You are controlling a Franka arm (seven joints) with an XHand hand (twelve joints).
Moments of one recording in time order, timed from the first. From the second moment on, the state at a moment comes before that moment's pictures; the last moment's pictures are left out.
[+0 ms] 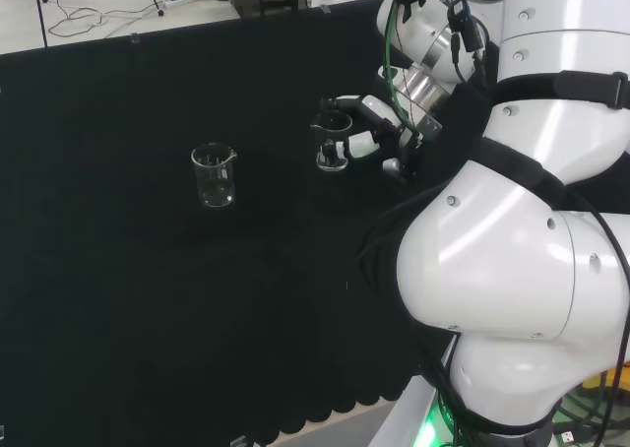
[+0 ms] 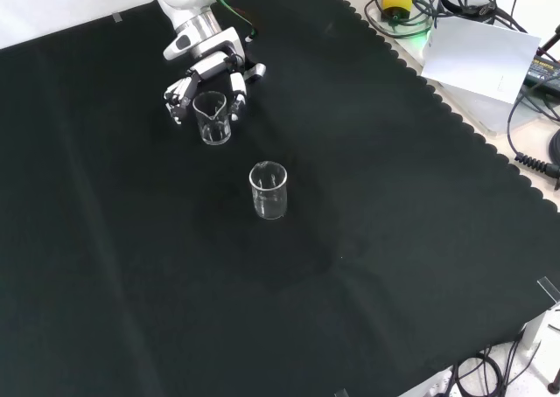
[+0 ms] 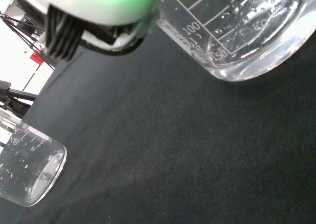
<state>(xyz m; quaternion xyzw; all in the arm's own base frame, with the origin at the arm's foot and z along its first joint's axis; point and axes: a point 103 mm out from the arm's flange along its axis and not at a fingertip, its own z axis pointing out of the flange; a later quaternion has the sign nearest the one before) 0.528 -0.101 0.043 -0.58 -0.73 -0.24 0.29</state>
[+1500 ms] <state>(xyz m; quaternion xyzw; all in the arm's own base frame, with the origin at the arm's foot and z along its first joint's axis) 0.534 -0.092 0.037 -0.58 -0.71 -0.26 0.31</state>
